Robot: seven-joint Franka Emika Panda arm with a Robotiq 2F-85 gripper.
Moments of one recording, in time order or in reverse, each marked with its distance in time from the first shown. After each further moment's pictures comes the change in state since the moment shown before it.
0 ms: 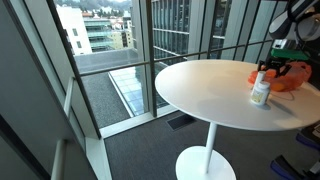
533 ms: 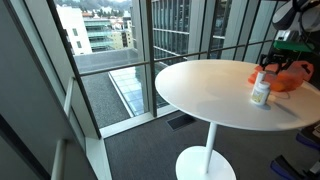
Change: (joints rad) arm 0.004 -0.063 -0.010 0.002 0.000 -0.076 0.004
